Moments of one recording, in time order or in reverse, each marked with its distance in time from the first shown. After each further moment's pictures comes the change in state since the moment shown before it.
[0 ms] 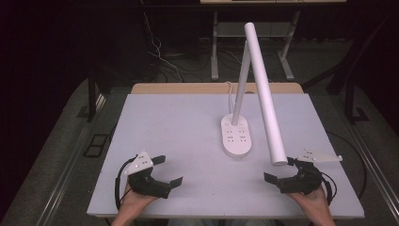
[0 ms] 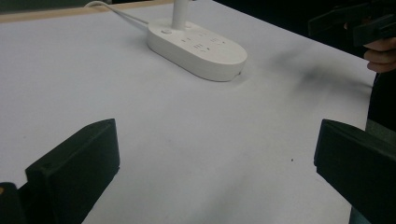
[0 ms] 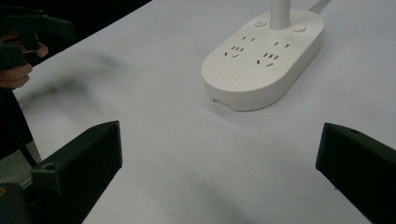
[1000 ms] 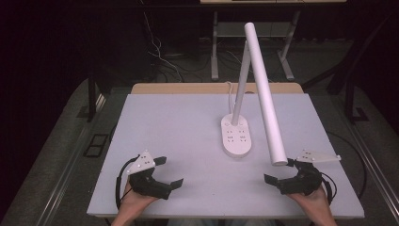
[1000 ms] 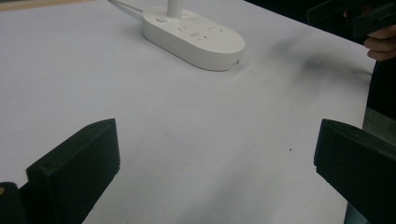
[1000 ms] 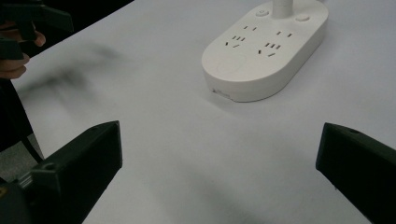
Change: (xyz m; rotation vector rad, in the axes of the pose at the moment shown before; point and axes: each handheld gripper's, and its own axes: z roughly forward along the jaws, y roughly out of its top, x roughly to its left) left arm -0.001 0.002 0.002 0.053 -0.011 0.008; right arm -0.002 -0.002 0.001 0.036 0.004 -0.006
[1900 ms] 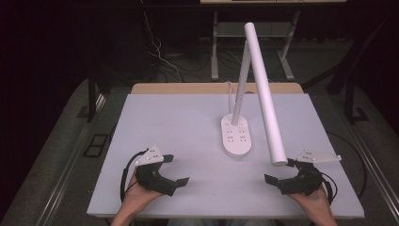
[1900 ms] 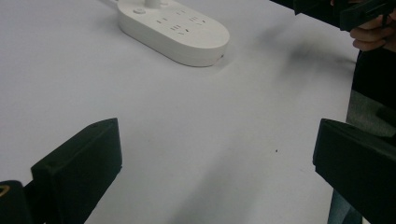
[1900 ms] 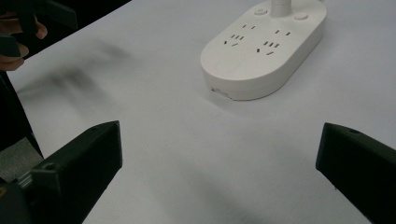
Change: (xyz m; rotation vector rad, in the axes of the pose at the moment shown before) left arm -0.002 0.021 0.015 0.087 -0.070 0.022; right arm 0.000 0.000 -0.001 0.005 -0.002 0.007
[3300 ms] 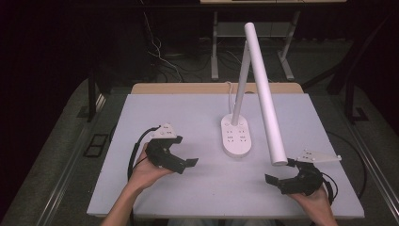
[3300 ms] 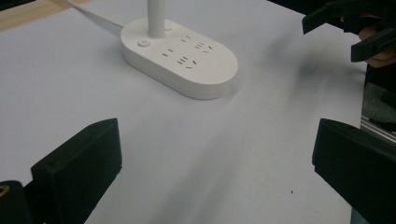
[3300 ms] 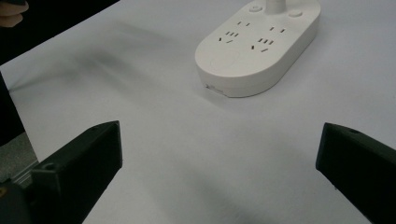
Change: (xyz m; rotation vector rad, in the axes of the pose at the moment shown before) left arm 0.016 0.064 0.017 0.074 -0.004 0.057; right arm -0.001 -0.001 0.000 0.010 -0.019 -0.004
